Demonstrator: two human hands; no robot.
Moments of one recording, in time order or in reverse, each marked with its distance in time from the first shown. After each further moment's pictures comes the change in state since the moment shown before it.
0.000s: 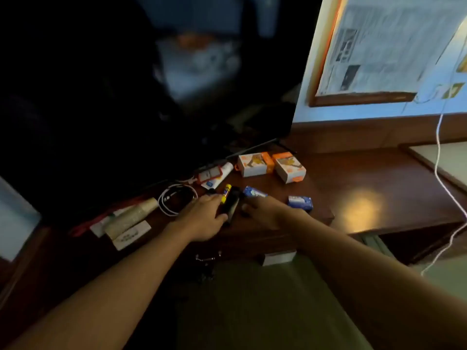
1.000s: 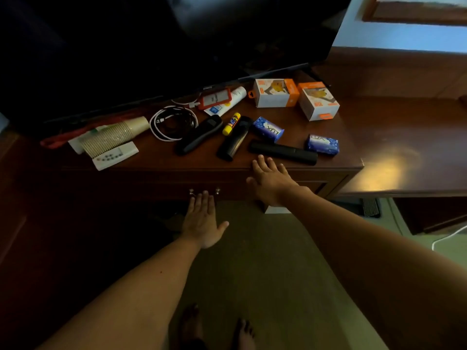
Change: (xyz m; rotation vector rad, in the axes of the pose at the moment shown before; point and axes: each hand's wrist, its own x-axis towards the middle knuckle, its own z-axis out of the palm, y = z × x) left_hand -0.025 -0.050 0.258 0.217 -0.310 -0.249; right_hand 0.039 0.094 0.116 -0.320 -0.091 -0.032
